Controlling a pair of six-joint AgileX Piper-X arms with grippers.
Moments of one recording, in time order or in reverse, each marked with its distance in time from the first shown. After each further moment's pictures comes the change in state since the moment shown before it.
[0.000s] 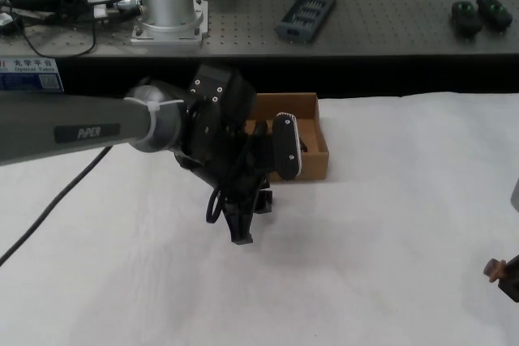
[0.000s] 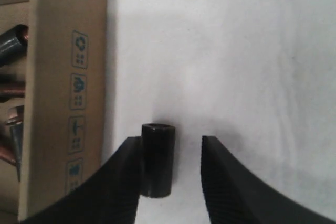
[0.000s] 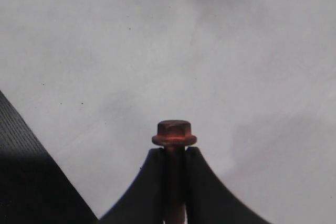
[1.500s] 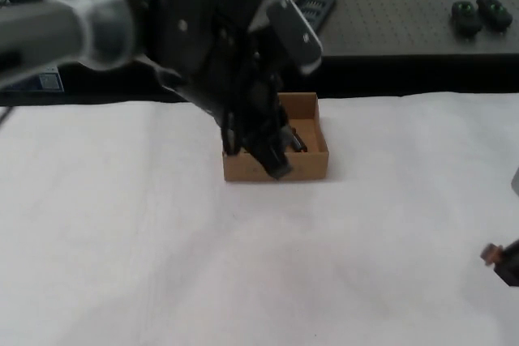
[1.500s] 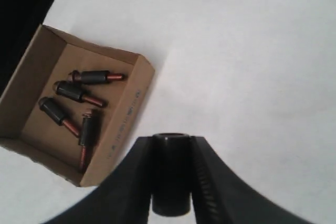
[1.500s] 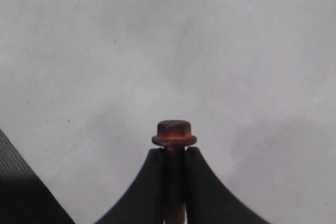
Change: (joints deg) left arm -3.6 -19.9 -1.6 14.3 0.1 -25.6; right arm -2.0 0.1 1.0 -4.7 -1.0 2.3
